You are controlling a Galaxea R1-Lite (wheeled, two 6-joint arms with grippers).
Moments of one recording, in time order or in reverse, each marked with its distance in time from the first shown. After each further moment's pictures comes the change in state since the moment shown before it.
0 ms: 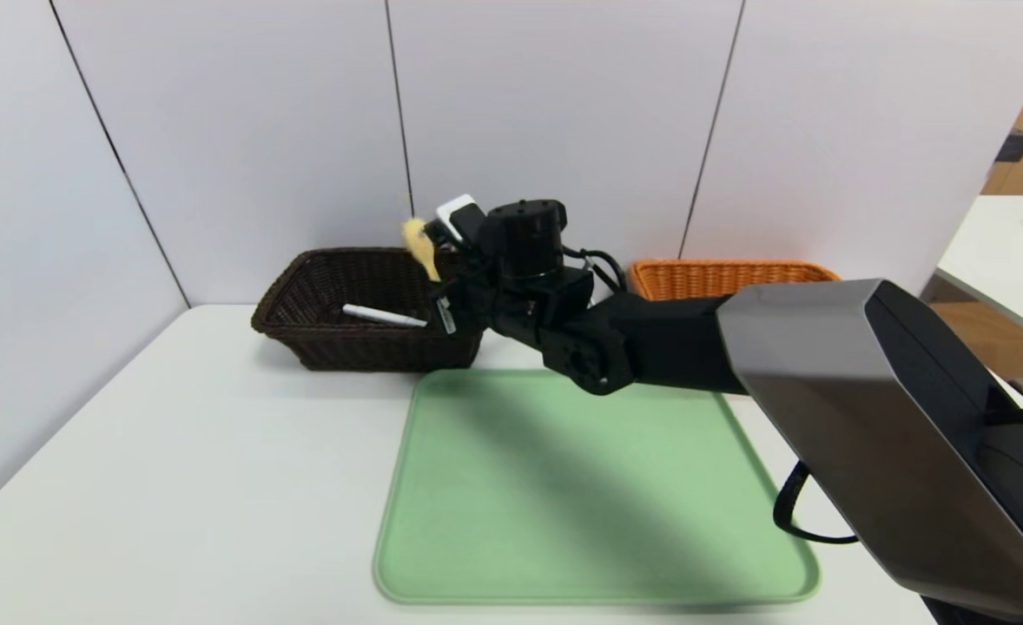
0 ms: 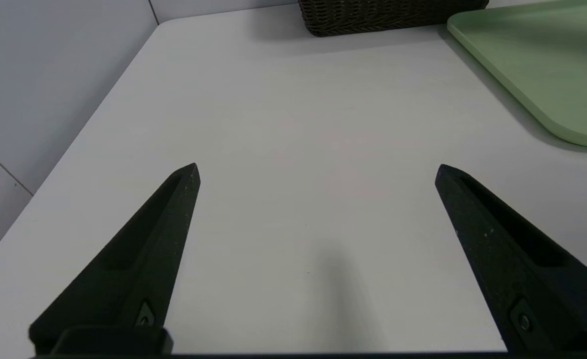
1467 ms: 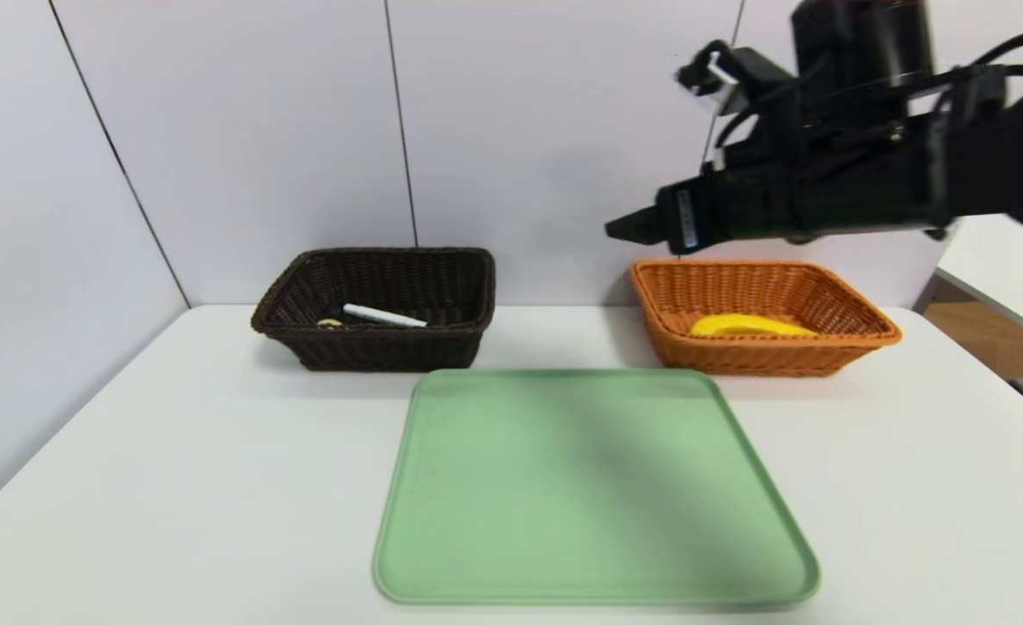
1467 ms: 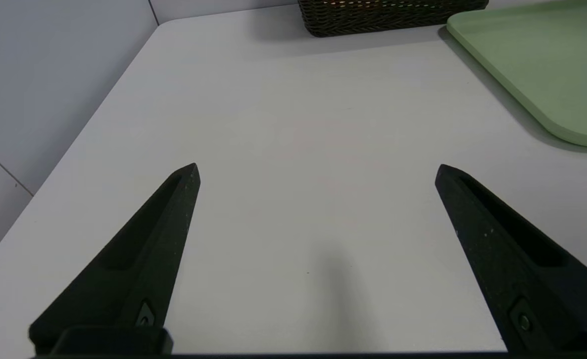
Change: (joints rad) left arm 0.000 0.000 0.000 0.000 0.000 0.000; right arm -0.252 -0.679 0.348 0.575 0.000 0.101
